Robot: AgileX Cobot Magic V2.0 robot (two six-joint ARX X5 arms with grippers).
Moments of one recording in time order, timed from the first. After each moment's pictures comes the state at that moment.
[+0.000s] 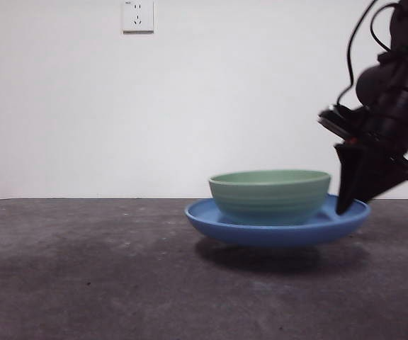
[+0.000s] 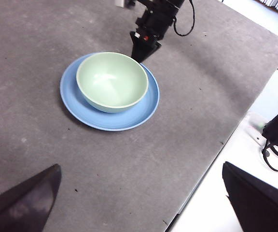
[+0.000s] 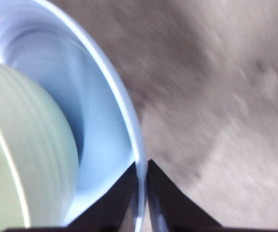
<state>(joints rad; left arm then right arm) -0.64 0.69 1.06 -0.91 0.31 -0.01 0.13 1.85 1.34 -0.87 -0.53 0.01</state>
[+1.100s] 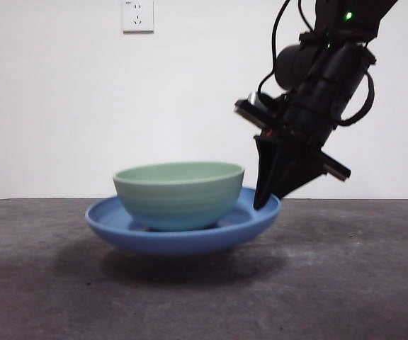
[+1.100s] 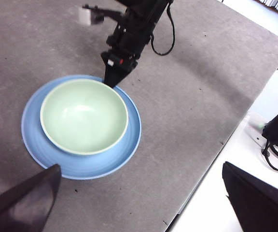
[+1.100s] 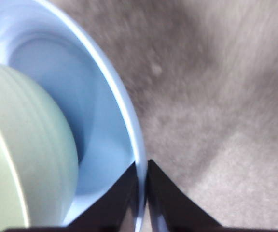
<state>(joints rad) -0.64 0.69 1.06 -0.91 0.31 -0.01 0.40 1.89 1.38 -0.78 -0.49 0.16</state>
